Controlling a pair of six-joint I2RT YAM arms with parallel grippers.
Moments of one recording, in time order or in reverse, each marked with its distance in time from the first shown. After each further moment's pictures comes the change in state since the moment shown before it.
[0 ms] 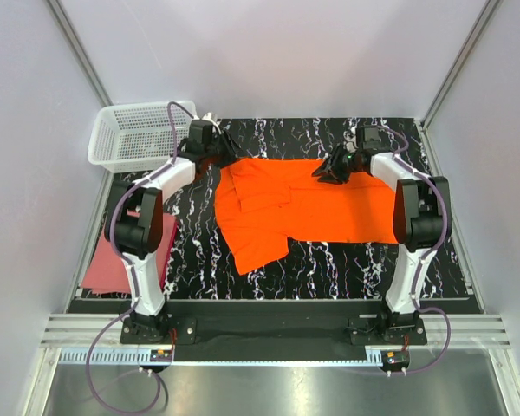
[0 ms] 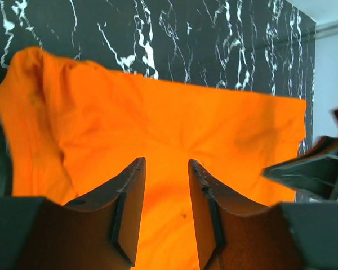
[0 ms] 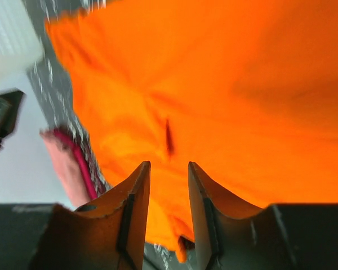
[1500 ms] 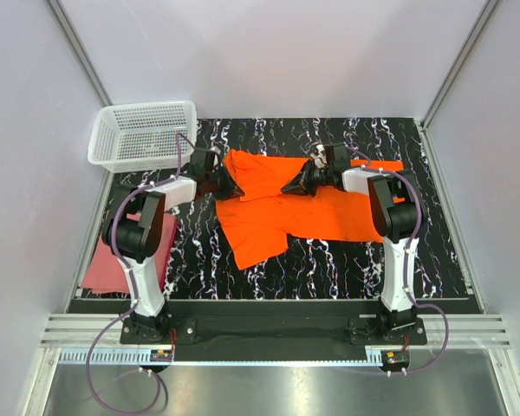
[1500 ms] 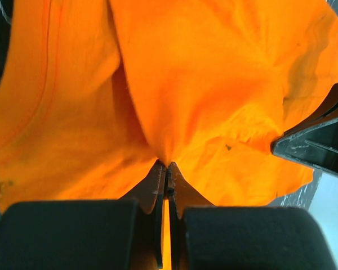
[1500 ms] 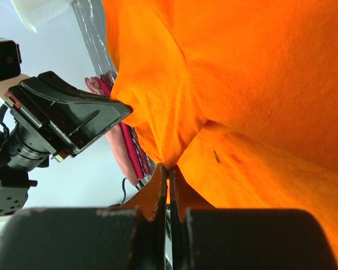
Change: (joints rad) left arm -0.018 -0.017 -0.239 -0.024 0.081 -0.055; right arm 0.145 0.163 -0.078 0.368 -0.255 0.250
